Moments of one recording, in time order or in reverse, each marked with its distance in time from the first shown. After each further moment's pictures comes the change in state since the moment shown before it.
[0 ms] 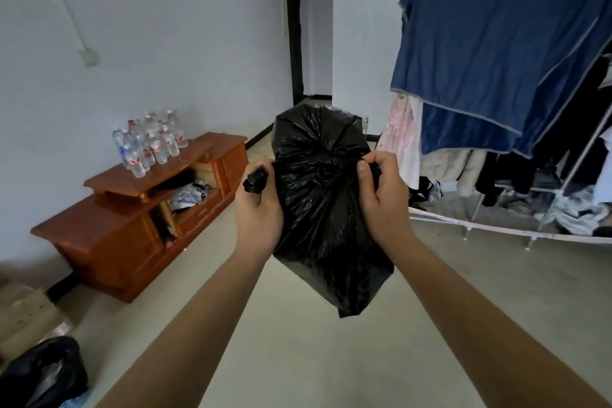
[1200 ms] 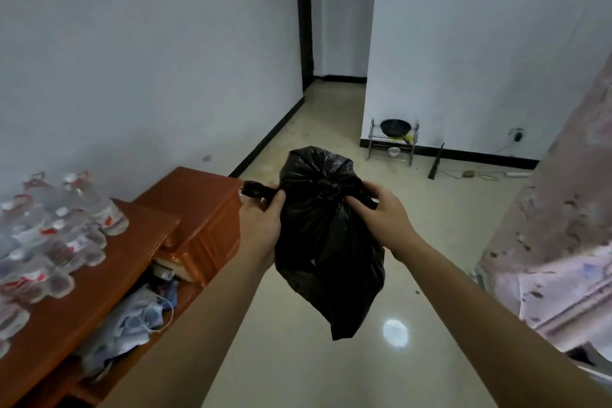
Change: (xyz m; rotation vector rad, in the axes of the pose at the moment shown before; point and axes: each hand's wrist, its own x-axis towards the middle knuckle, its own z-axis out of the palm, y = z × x) left_hand 0.989 -0.673 0.192 -0.138 0.018 -0.543; right_hand 0.722 0.662 0.686 0.038 -0.383 0.631
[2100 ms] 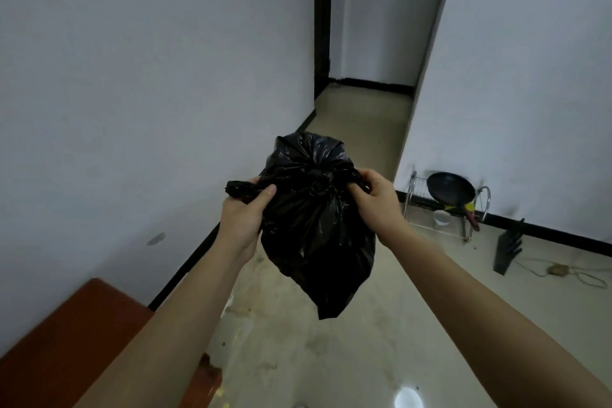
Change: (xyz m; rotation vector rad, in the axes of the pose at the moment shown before) left_hand 0.890 -0.045 0.238 -0.093 -0.082 -0.068; right_hand 0.945 0.058 0.123 0.124 0.010 -0.040
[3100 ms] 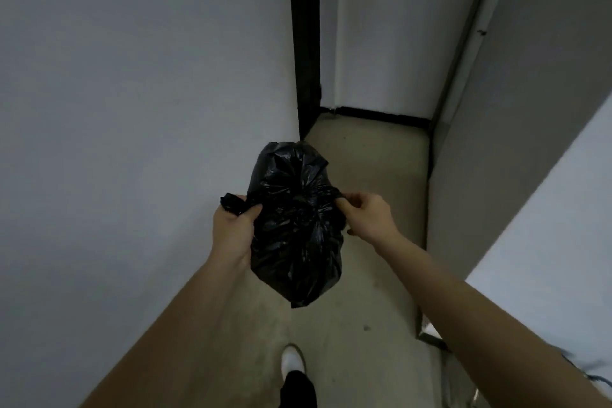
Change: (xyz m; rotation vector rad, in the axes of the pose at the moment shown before) left_hand 0.935 -0.027 0.271 0.099 0.178 -0.054; right_hand 0.964 0.115 0.023 -0.282 -0.074 0.162
